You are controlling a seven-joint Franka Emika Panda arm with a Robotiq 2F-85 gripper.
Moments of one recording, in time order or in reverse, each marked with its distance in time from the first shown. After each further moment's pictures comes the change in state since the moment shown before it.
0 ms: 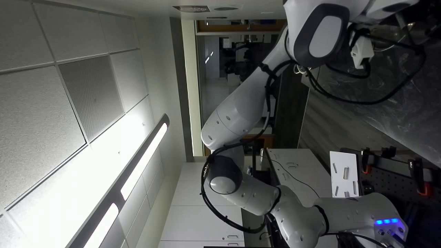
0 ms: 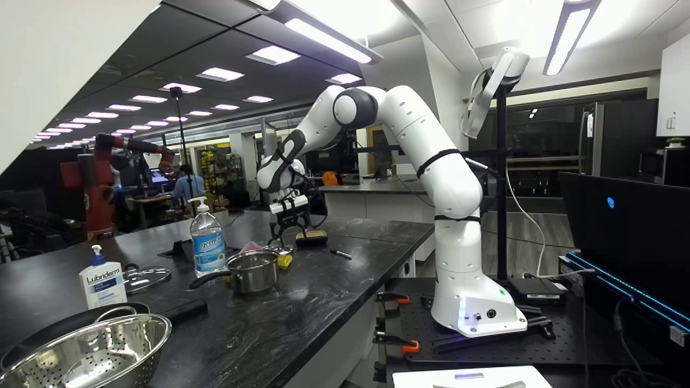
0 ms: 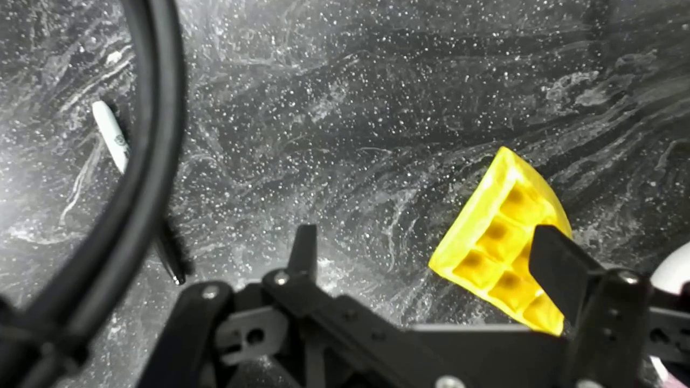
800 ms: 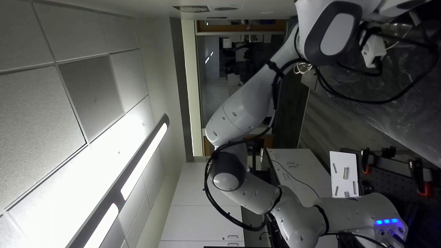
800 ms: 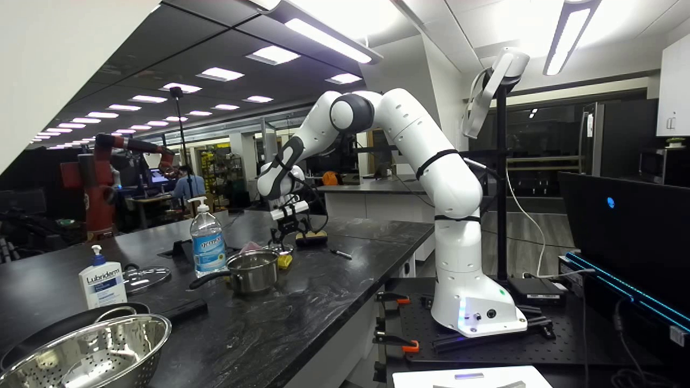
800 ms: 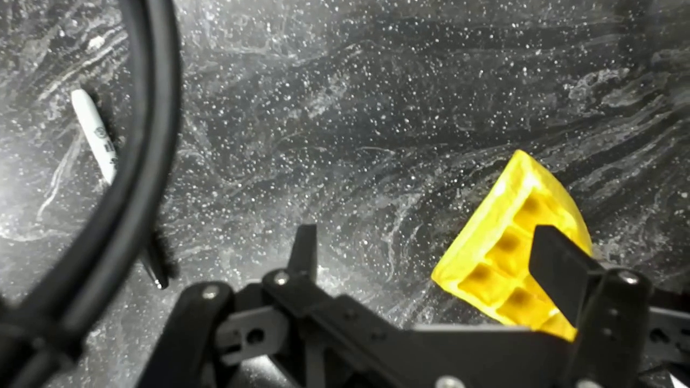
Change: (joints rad) arm 0.004 0.042 -0.003 0.005 -0.003 0.035 -0.016
